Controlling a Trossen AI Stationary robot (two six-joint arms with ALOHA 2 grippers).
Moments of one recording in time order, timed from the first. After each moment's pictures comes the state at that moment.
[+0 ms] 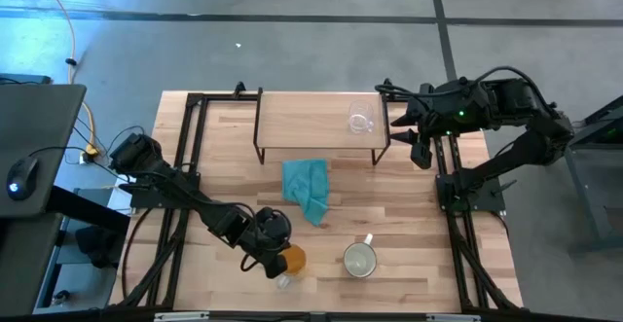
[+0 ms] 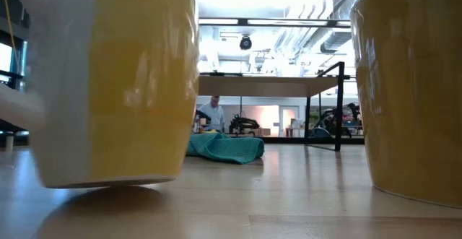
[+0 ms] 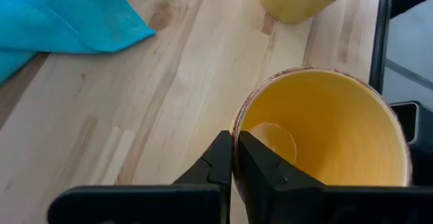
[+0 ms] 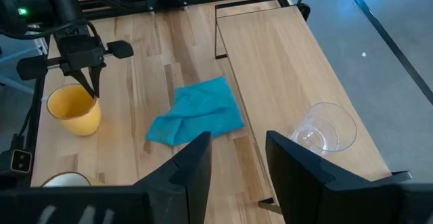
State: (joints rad) left arm -0.45 1.66 1.06 -0.37 -0.30 -0.89; right arm 0.04 1.30 1.93 -1.37 0.20 0.16
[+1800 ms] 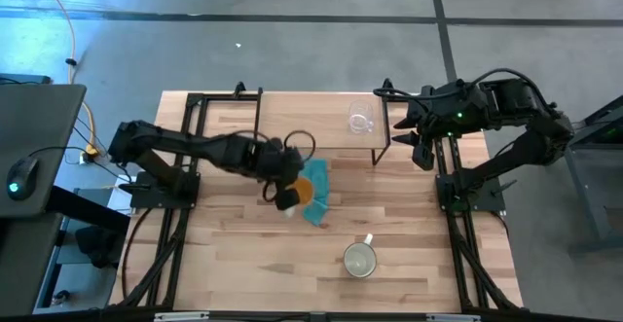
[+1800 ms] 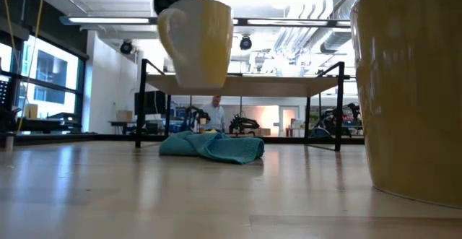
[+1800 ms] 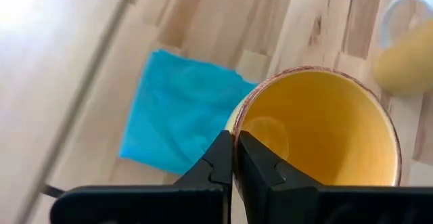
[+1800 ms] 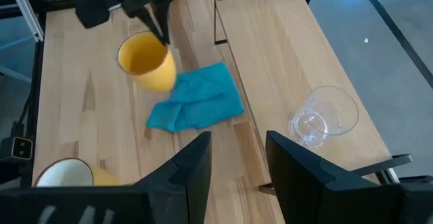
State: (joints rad) left arm -0.01 1.57 1.44 -0.91 -0.23 -0.39; right arm 0.04 1.30 1.93 -1.43 0.19 0.19
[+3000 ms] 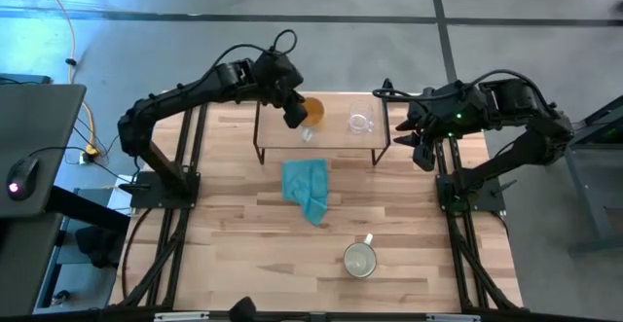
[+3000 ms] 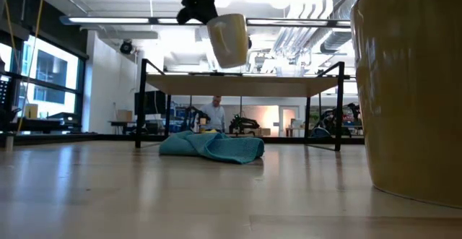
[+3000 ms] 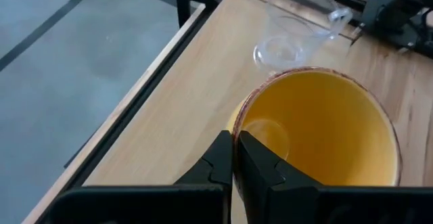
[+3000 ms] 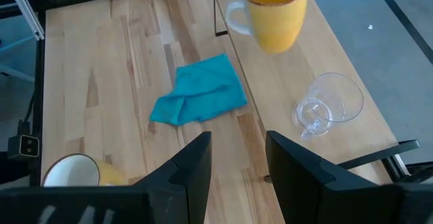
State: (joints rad) left arm 0.54 1.62 1.70 -0.85 -0.03 -0.09; right arm 0.04 1.30 1.93 -1.45 0.18 0.23
